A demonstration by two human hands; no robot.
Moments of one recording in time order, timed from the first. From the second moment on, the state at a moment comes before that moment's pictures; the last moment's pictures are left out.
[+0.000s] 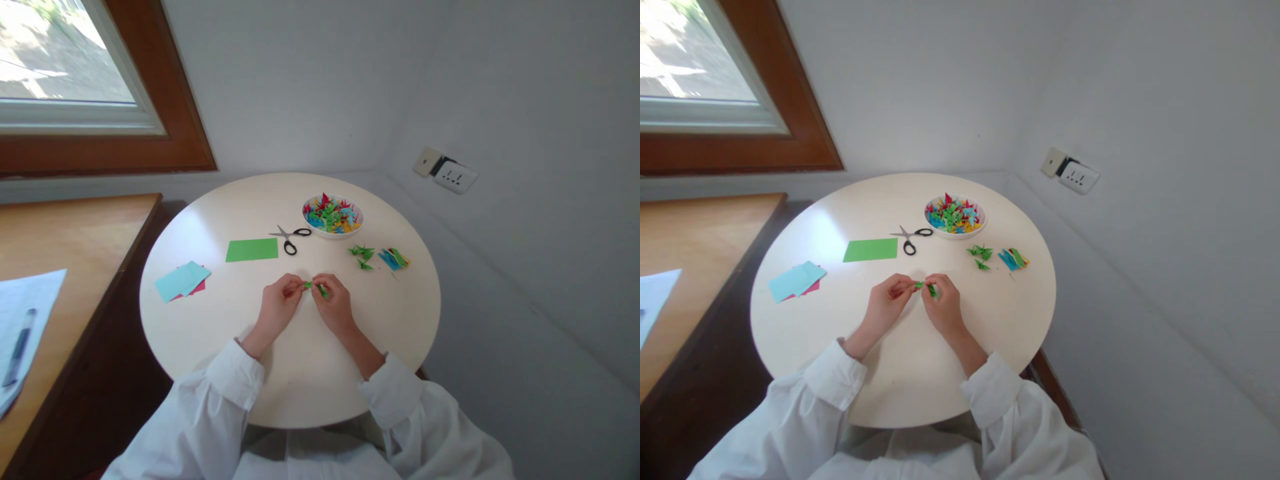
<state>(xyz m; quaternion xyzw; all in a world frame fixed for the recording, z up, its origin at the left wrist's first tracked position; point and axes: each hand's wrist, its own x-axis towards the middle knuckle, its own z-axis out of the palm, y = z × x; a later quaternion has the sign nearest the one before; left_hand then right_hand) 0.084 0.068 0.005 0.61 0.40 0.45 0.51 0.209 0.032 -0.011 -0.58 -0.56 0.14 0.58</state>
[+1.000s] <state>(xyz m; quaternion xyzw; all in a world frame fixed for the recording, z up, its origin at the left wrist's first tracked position) 0.085 0.072 0.008 0.58 0.39 0.47 0.54 0.205 0.028 -0.004 -0.64 -0.58 0.12 0.49</state>
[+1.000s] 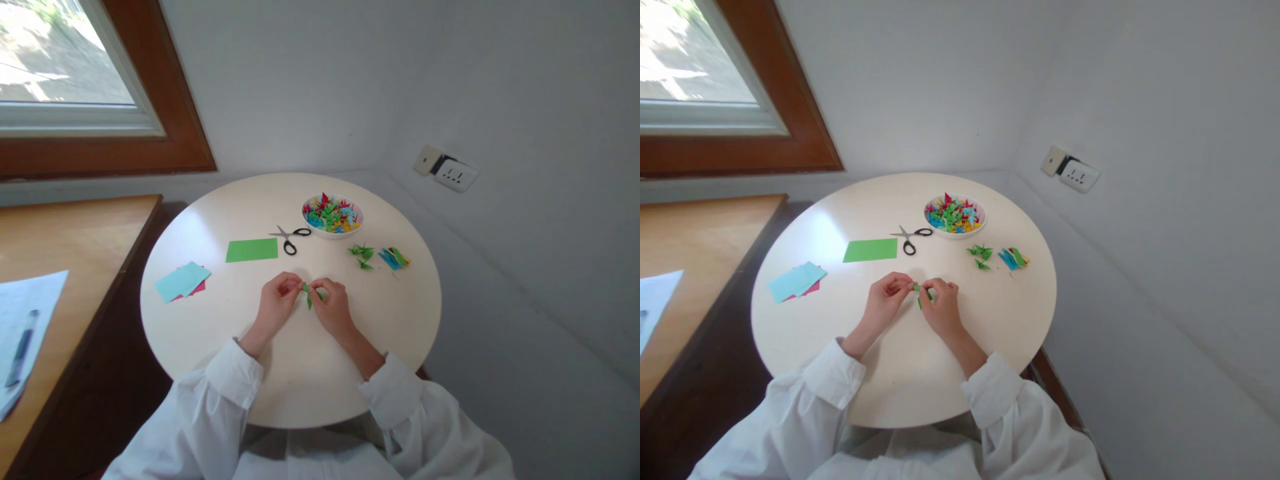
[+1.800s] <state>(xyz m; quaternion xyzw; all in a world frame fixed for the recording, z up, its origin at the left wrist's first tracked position) 0.086 0.071 0.007 0.60 0.37 0.46 0.54 0.205 0.028 -0.003 -0.63 -0.58 0.15 0.49</state>
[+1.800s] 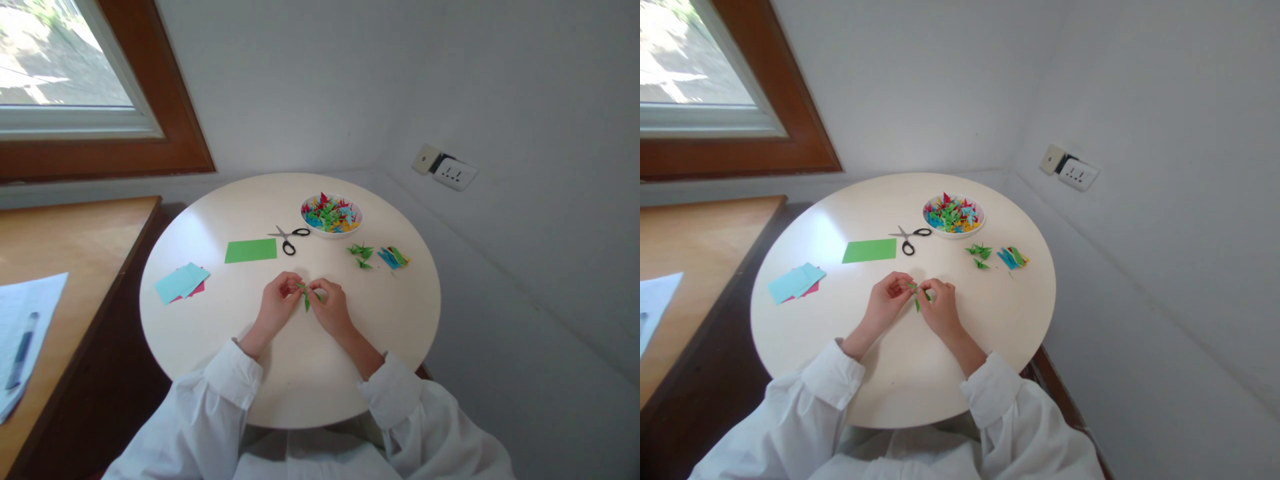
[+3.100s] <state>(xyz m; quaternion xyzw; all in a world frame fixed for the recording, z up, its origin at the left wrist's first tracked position) 0.085 0.071 0.007 0.56 0.40 0.47 0.55 0.205 0.032 -0.010 -0.57 -0.53 0.24 0.58</state>
